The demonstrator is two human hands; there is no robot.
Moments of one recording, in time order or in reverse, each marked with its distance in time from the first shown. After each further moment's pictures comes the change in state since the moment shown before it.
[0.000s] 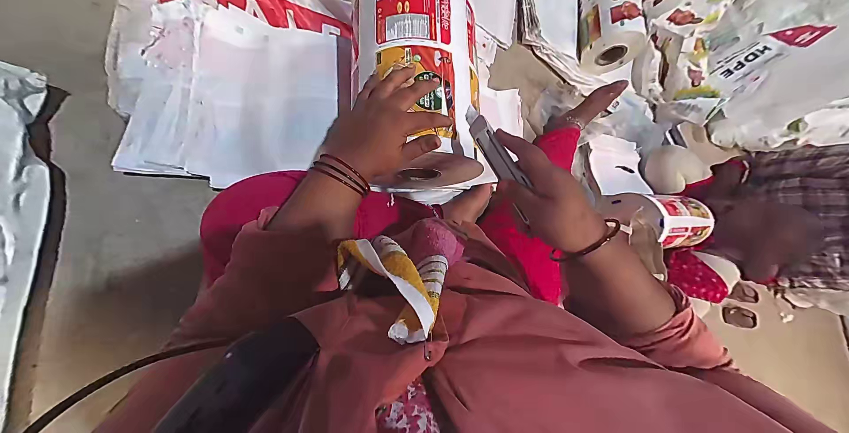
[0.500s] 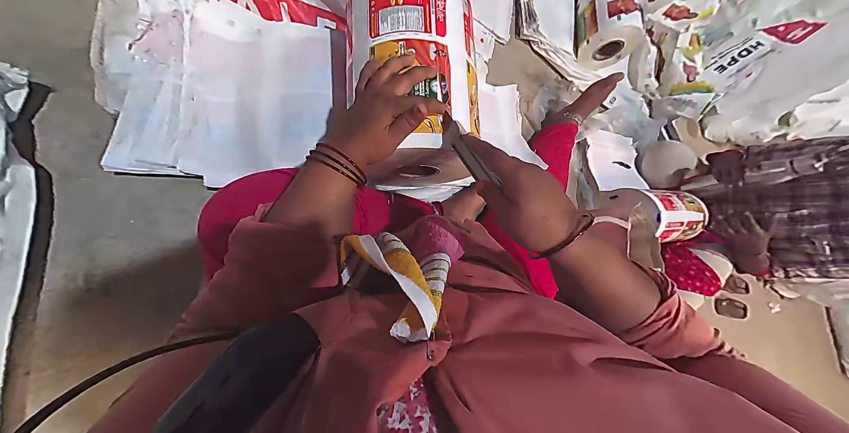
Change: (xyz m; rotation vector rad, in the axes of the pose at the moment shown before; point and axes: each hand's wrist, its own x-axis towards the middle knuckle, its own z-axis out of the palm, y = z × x) left_hand 0.004 -0.021 0.008 -0.230 0.129 0.048; right_hand 0.012 -0.032 0.016 -0.322 -0.064 -0.035
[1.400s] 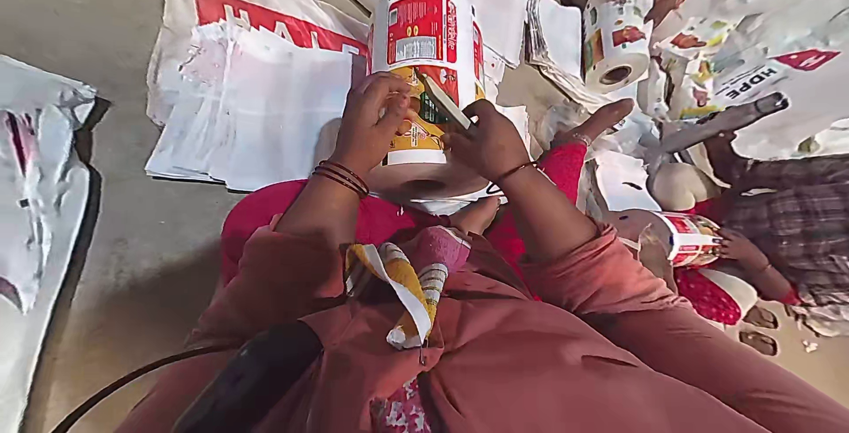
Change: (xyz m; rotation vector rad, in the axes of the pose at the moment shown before) left_hand -0.014 -0.004 -0.011 -0.173 0.310 -0.342; right_hand 0.108 0.009 0.008 0.128 0.132 0.112
